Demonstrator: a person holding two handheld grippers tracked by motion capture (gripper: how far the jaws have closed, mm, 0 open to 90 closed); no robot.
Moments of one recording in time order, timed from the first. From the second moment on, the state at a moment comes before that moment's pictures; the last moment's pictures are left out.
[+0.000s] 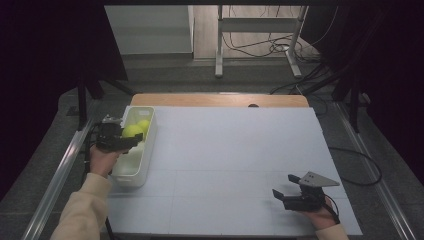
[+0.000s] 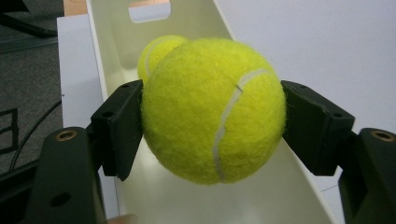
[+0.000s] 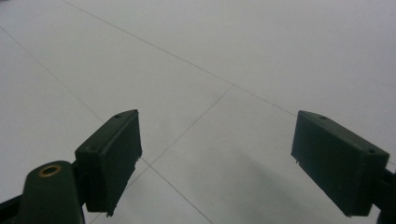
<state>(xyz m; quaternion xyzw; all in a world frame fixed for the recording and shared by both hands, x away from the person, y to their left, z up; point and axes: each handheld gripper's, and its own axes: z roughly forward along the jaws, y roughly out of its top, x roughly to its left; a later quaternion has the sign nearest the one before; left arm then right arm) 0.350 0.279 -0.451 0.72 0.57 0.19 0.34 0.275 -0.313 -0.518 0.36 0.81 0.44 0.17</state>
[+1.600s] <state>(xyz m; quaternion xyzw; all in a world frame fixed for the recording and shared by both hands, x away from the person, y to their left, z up) 0.317 0.249 -0.424 0.72 0.49 0.21 0.45 0.278 -0.310 -0.518 0.35 0.81 0.45 0.16</state>
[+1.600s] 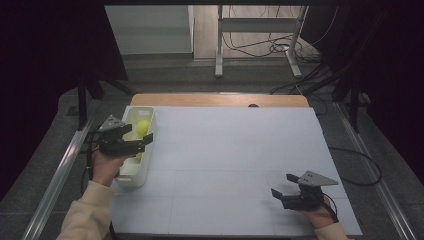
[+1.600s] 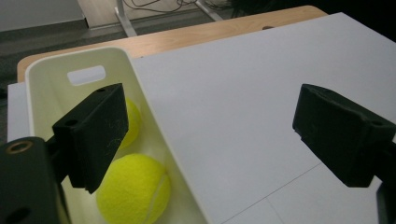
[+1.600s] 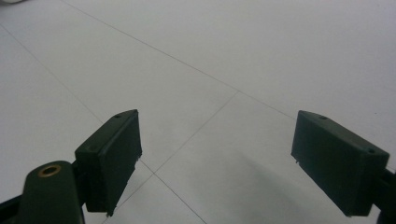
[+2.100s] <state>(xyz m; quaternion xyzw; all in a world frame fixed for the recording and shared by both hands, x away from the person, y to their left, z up) 0.308 0.226 -0.423 0.72 0.47 0.19 0.47 0.277 -0.310 -0.517 0.35 0.81 0.45 0.17</state>
